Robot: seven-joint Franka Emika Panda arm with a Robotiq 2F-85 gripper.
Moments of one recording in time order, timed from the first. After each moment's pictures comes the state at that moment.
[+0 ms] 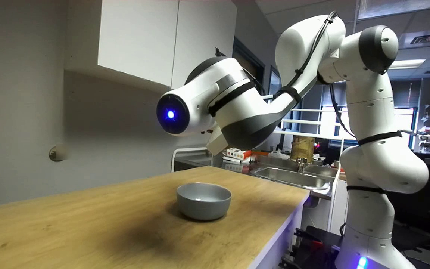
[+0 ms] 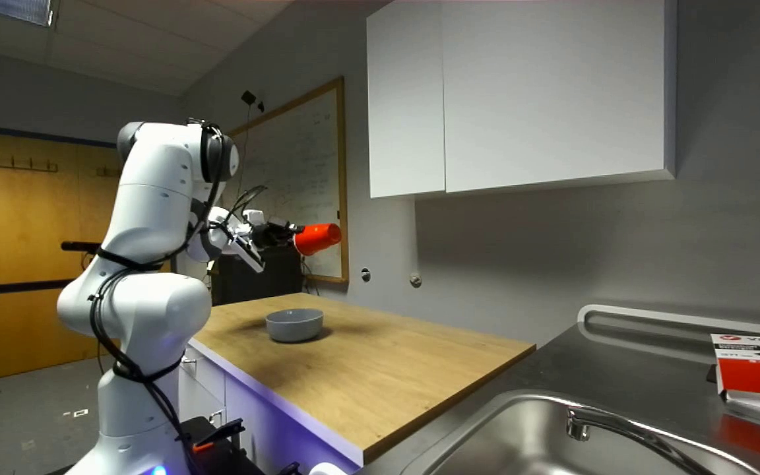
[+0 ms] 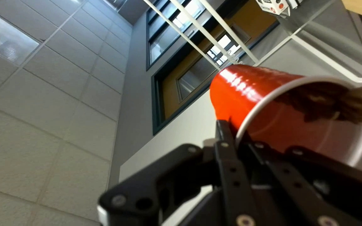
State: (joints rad) arm 0.52 0.24 0.48 -1.92 -1.35 0.88 1.48
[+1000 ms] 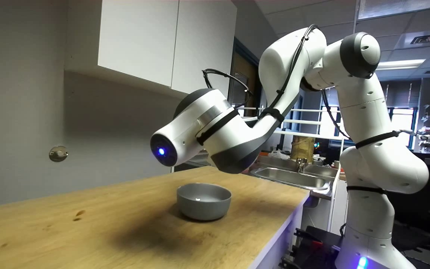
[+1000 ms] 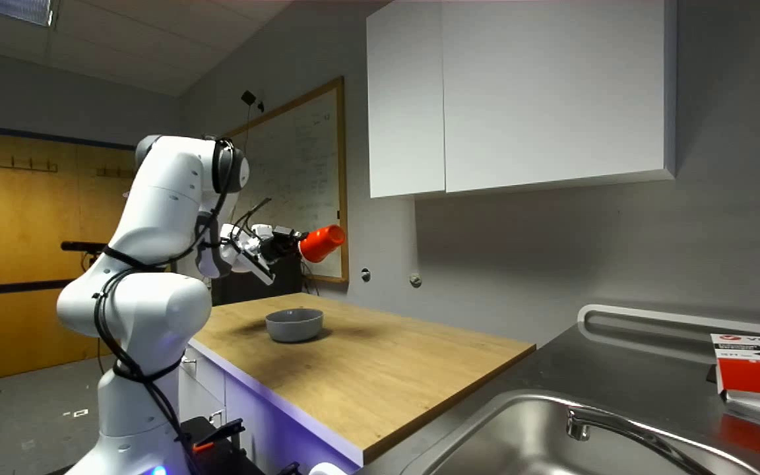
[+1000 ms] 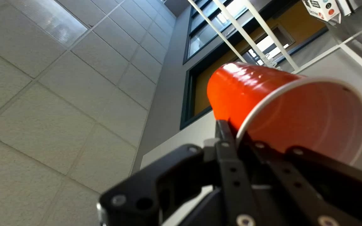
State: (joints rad) arm 0.53 0.36 0.43 -1.92 -1.39 0.75 1.49
